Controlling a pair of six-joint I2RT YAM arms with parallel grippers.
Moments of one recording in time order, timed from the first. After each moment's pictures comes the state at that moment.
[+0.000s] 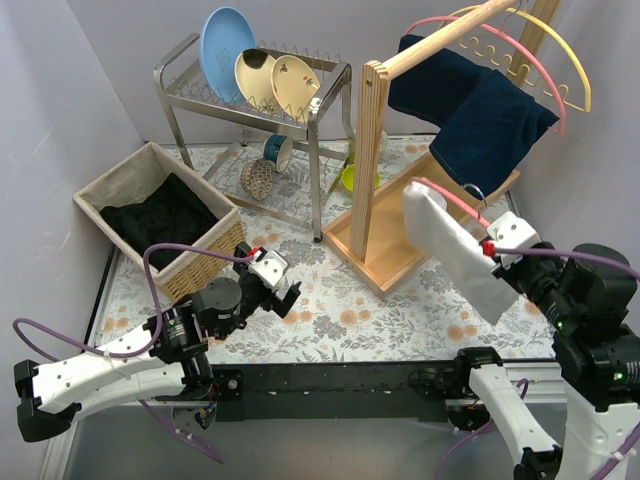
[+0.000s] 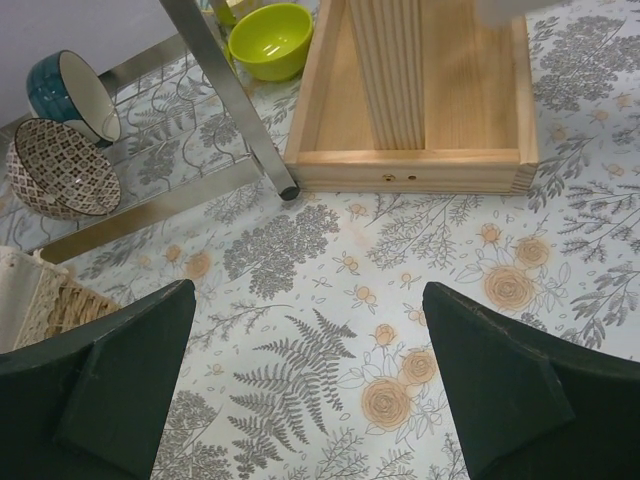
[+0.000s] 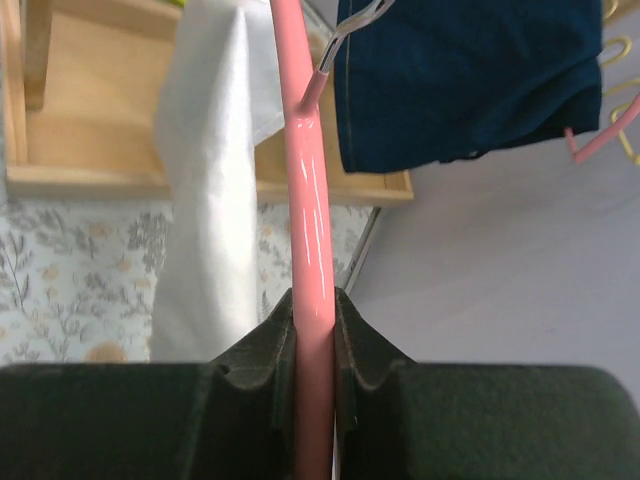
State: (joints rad) left arm -1.14 0.64 0.63 -0.21 -0.49 0.12; right arm 0.11 0.60 1.41 -1.18 -0.15 -0.75
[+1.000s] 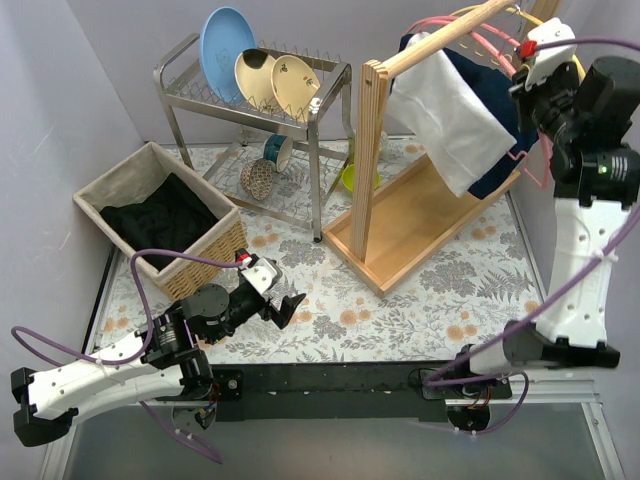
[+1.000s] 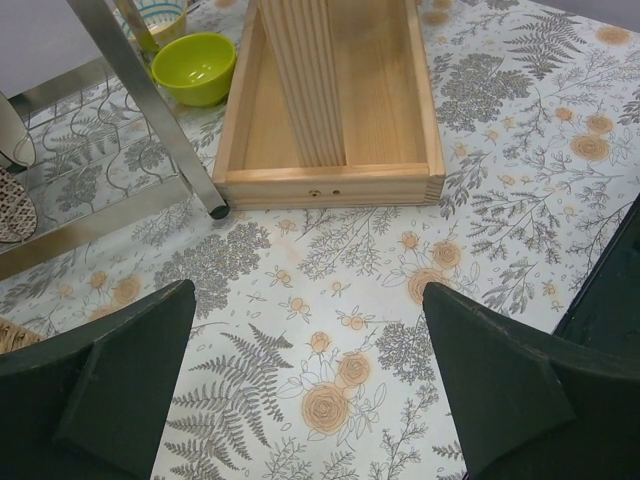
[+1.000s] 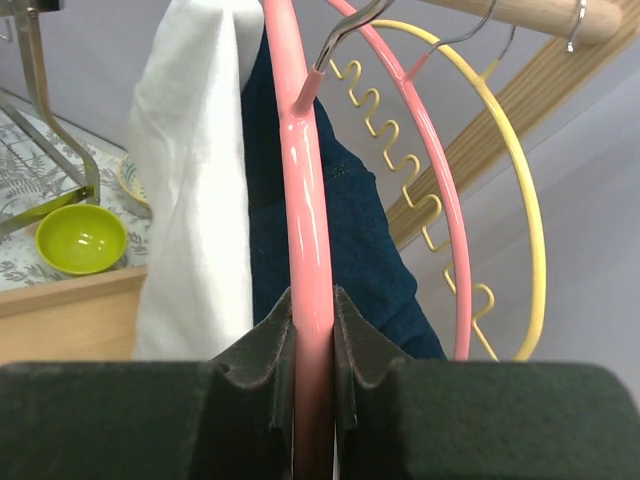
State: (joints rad) left arm -1.14 0.54 0.57 -0.19 -0.33 0.04; right arm -0.05 1.37 2.05 -0.79 -0.29 -0.47
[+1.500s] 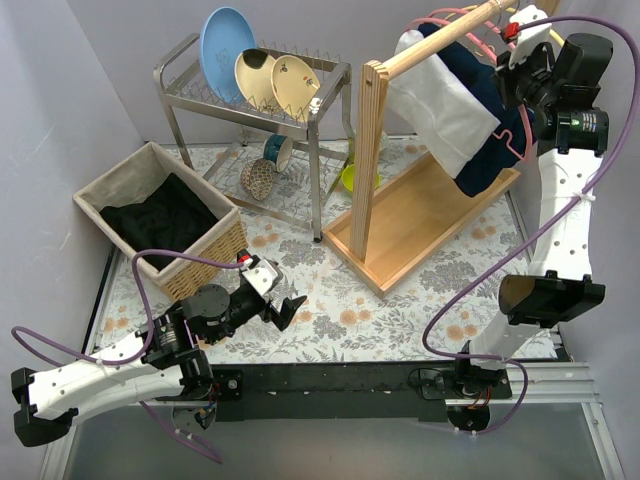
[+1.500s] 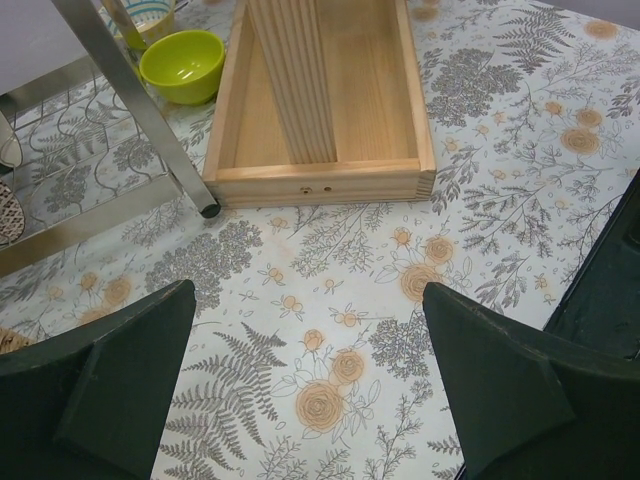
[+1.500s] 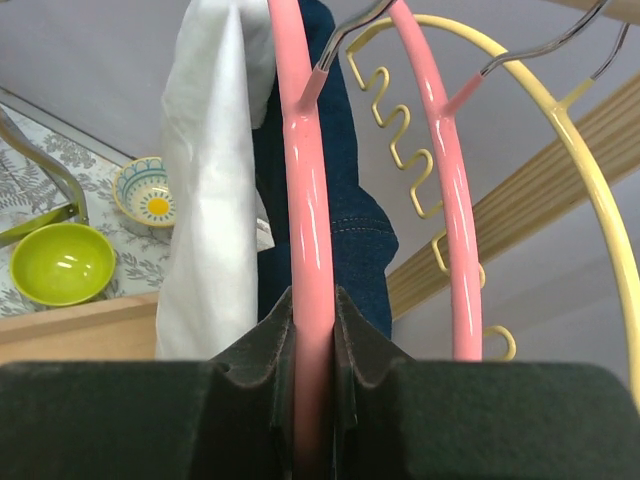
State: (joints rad) left arm -1.14 0.54 0.57 -0.19 -0.31 0.04; right arm -0.10 1.68 2.20 -0.68 -0.42 -0.46
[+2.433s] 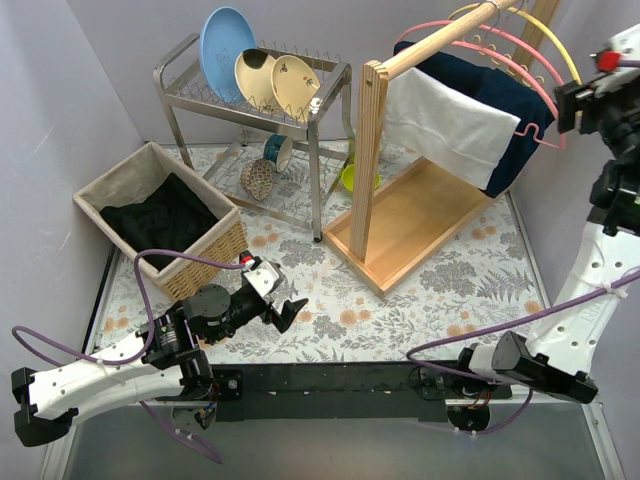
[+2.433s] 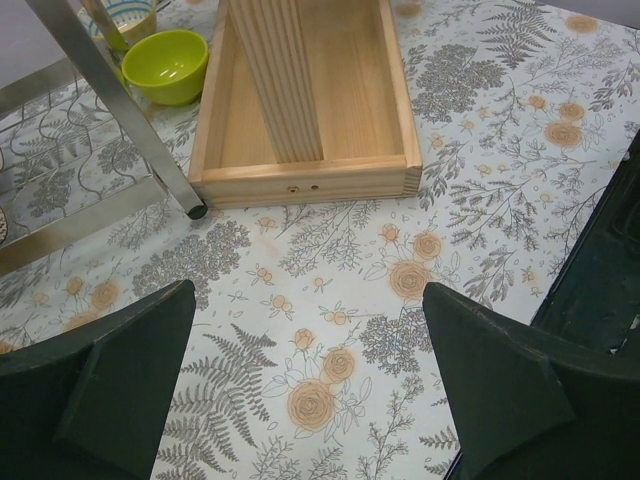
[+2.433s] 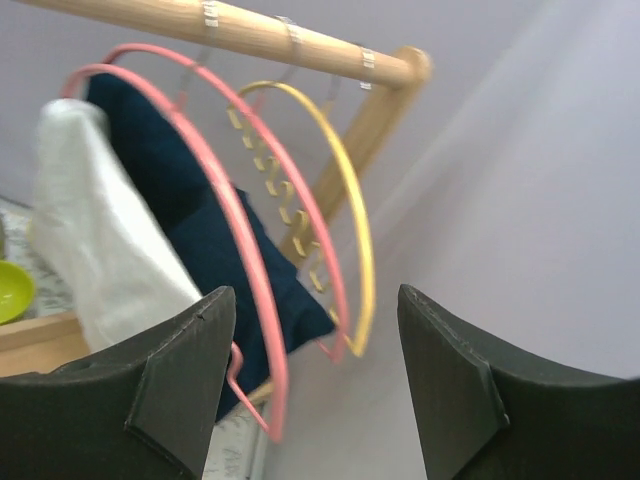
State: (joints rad) left arm -1.14 0.54 0.56 -0.19 -0.27 0.03; right arm -0.39 1.32 2.01 -0.61 -0.59 -0.45
